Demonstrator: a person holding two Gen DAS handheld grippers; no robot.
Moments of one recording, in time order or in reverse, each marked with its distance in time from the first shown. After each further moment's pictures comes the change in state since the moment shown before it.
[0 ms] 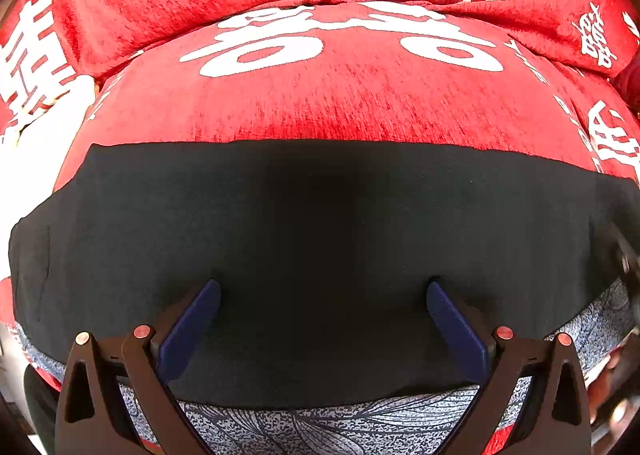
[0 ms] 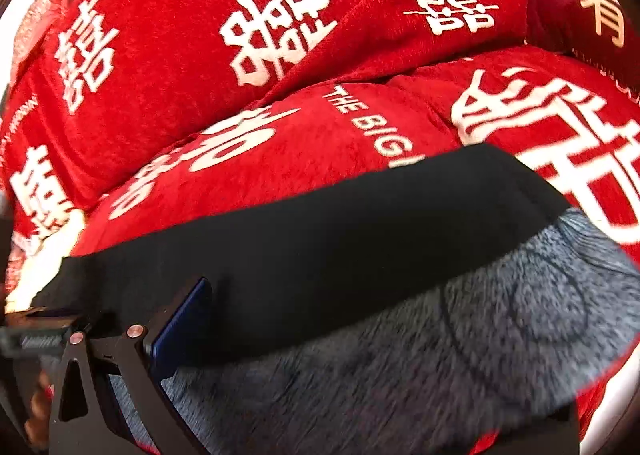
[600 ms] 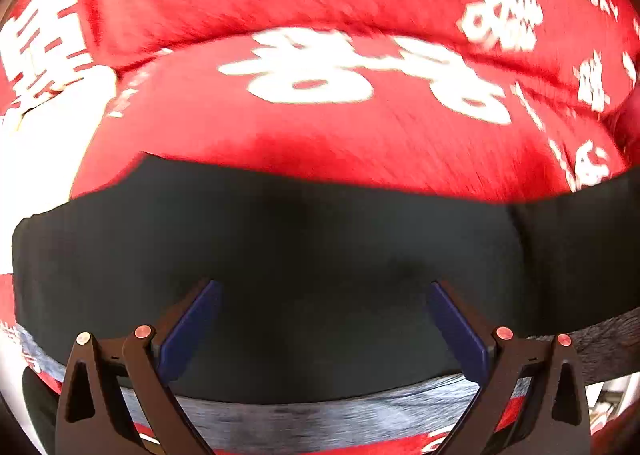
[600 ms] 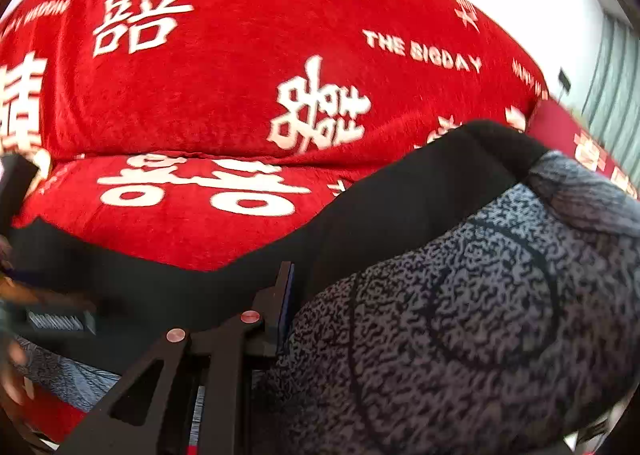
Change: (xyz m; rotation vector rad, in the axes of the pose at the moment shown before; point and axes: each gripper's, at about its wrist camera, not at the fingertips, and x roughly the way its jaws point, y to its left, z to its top) left arm -0.038 0.076 0.014 -0.084 -0.050 -0.079; right arm -0.087 0.165 0.002 -0.397 -0.180 -0.349
